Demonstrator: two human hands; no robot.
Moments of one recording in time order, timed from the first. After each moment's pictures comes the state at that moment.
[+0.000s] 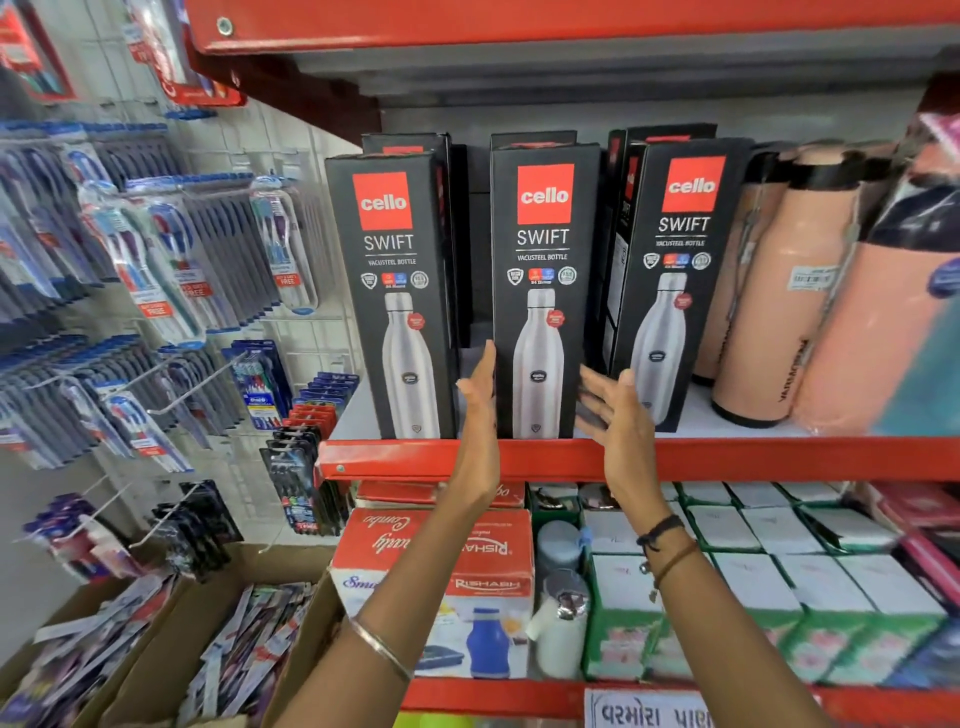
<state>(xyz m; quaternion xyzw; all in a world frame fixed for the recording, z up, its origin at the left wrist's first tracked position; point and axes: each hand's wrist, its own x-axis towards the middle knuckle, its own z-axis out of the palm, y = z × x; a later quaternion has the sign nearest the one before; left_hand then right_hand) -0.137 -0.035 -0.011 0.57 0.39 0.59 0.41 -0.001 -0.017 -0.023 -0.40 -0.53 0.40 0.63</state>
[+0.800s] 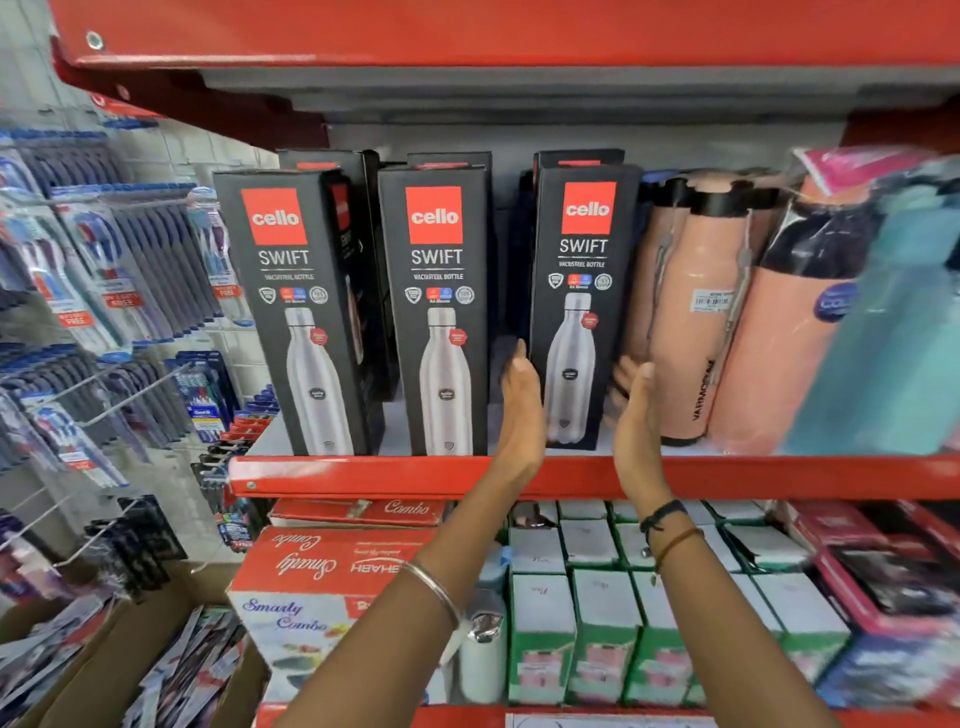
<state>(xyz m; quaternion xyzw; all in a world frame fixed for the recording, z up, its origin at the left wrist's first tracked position) -0.004 0.011 0.009 0.52 0.43 0.58 0.44 0.105 0.026 -0.017 -0.45 -0.49 0.35 0.66</state>
